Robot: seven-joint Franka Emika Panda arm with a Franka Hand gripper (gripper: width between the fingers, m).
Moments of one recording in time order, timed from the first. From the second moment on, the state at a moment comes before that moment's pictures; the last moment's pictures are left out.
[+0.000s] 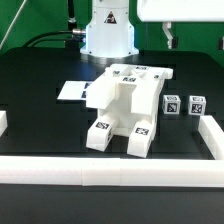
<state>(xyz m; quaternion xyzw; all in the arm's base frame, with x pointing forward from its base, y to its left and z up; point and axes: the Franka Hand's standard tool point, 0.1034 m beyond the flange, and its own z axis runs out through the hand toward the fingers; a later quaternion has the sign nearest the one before) 0.475 0.136 0.134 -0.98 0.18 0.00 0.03</state>
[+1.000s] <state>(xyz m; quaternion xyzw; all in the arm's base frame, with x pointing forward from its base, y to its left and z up) 0.409 0.154 0.097 -0.98 0.18 0.01 0.03</state>
